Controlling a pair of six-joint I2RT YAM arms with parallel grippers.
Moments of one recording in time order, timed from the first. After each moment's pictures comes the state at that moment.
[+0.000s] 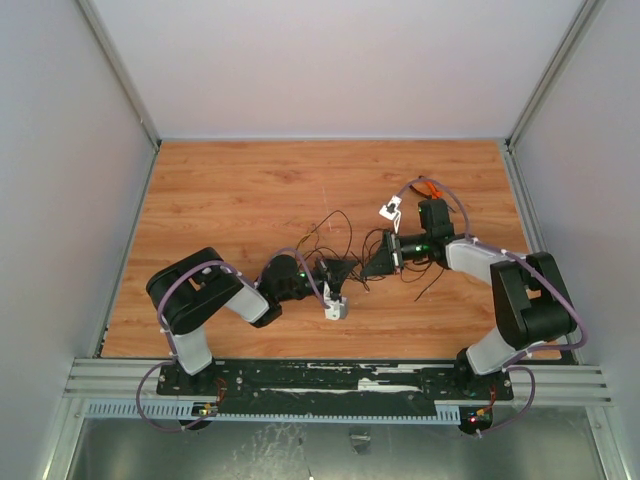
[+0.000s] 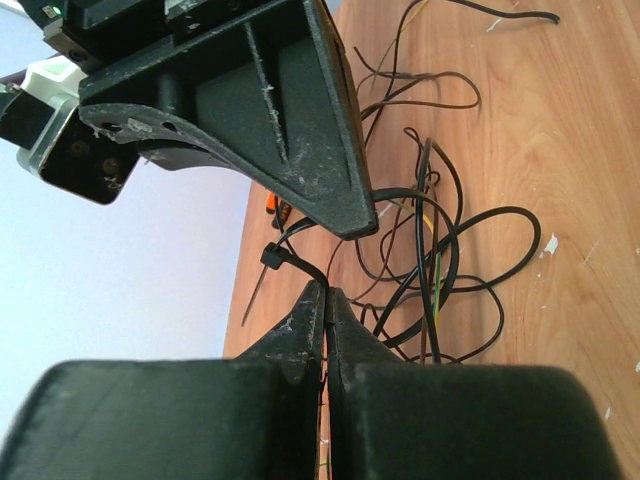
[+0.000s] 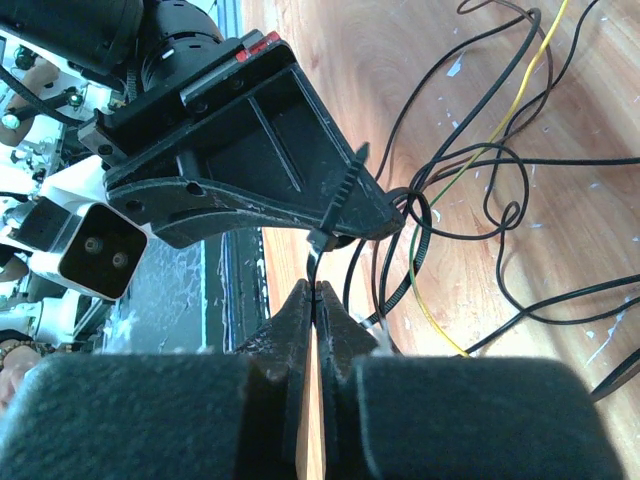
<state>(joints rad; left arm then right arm) -0.85 1.78 0.44 1.27 0.44 1.12 0.26 1.57 0.74 -0.01 -1.26 0.06</state>
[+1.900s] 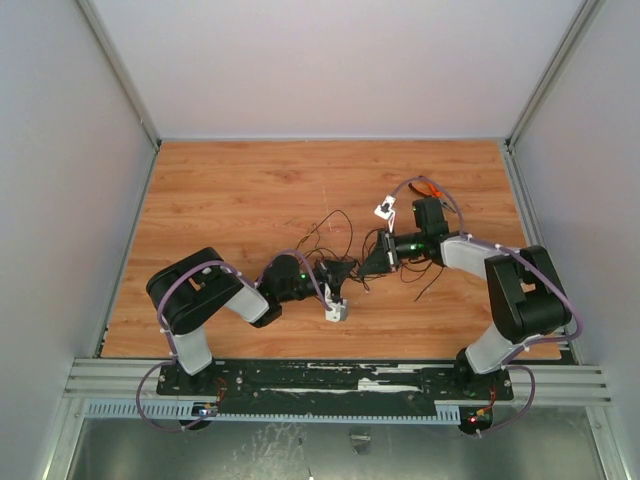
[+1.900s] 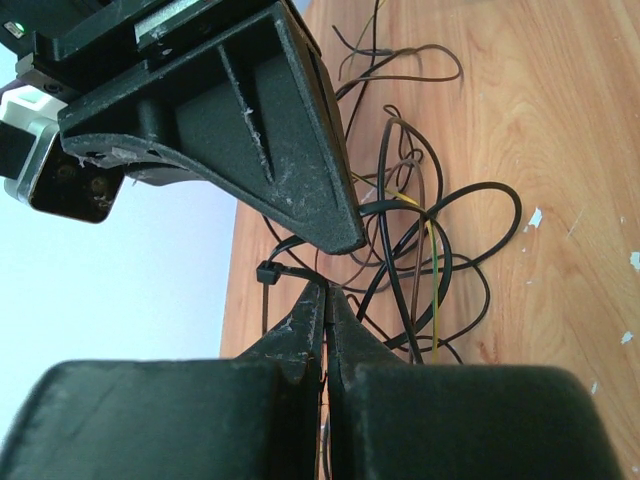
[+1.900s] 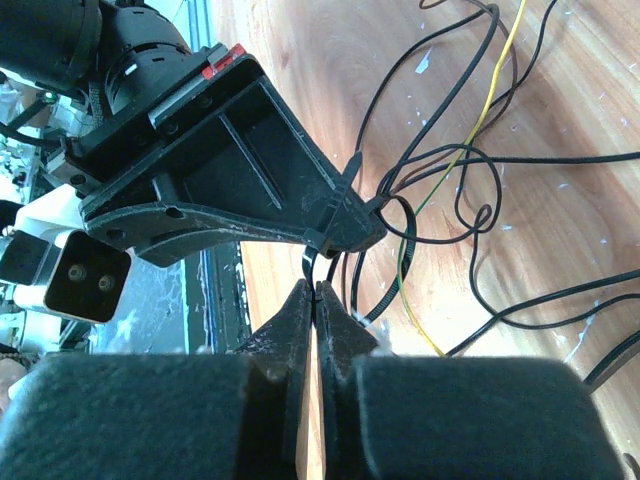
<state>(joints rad) -0.85 1.78 0.44 1.21 0.43 1.17 0.29 1.62 0.78 -0.02 -1.20 0.06</state>
